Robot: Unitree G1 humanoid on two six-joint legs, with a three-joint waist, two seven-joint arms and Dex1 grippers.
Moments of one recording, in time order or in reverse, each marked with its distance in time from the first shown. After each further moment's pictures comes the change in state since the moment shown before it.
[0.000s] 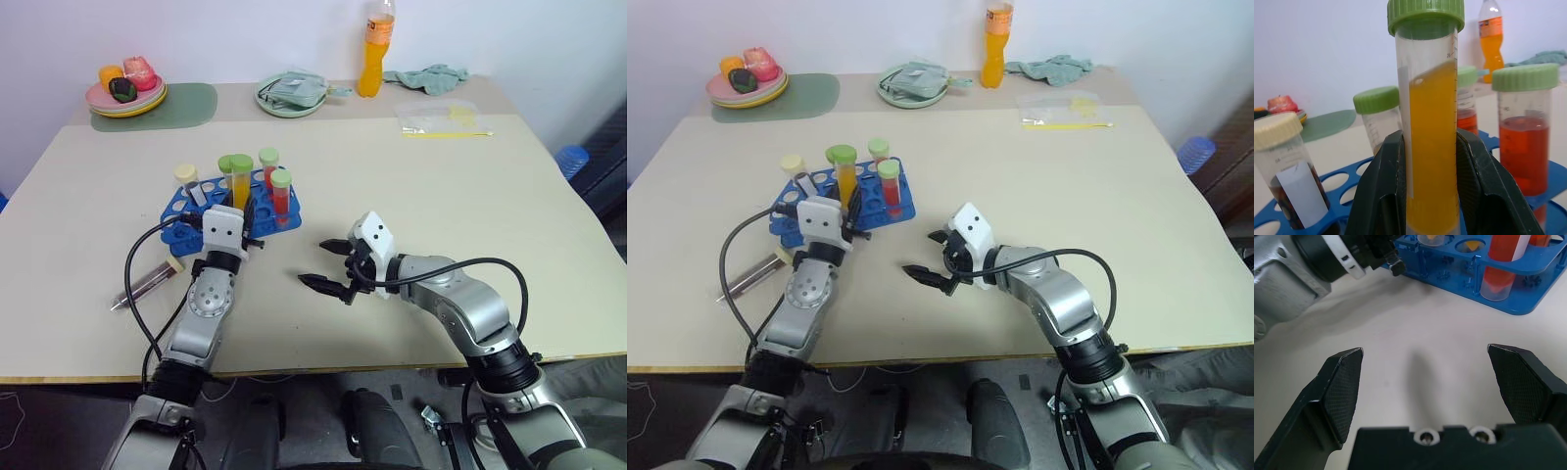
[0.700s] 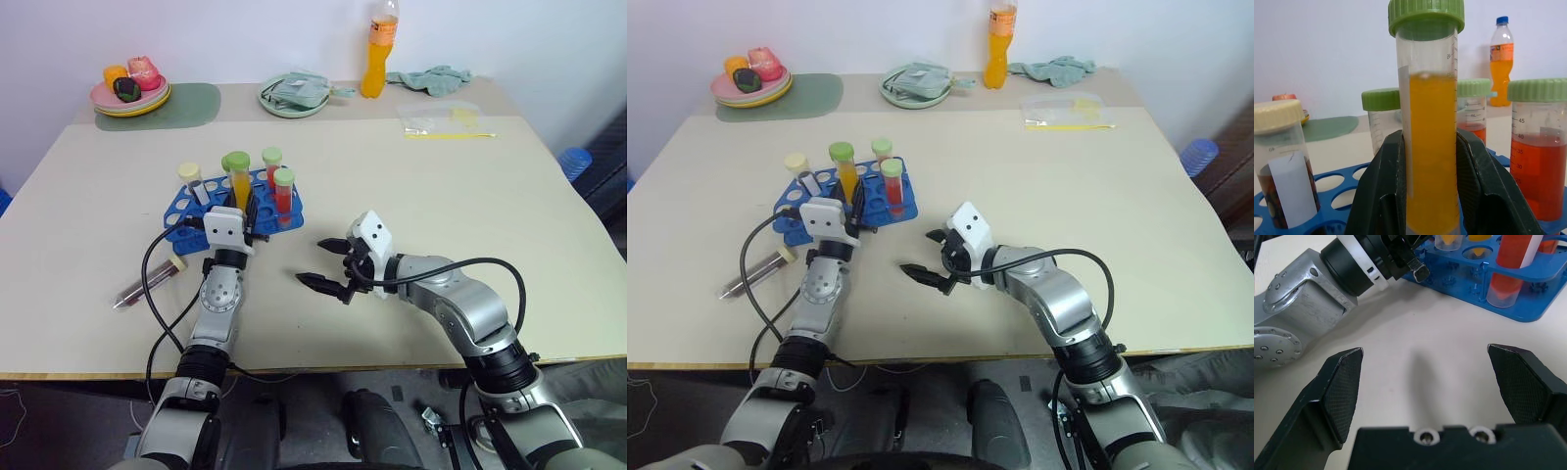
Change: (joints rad) left arm -0.088 -0.133 0.122 0.271 0.016 -0.267 -0.090; right arm -0.001 0.015 -0.001 -0.002 0.006 0.000 -0.003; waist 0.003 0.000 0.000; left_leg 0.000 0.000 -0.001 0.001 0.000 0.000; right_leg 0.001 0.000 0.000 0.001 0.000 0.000
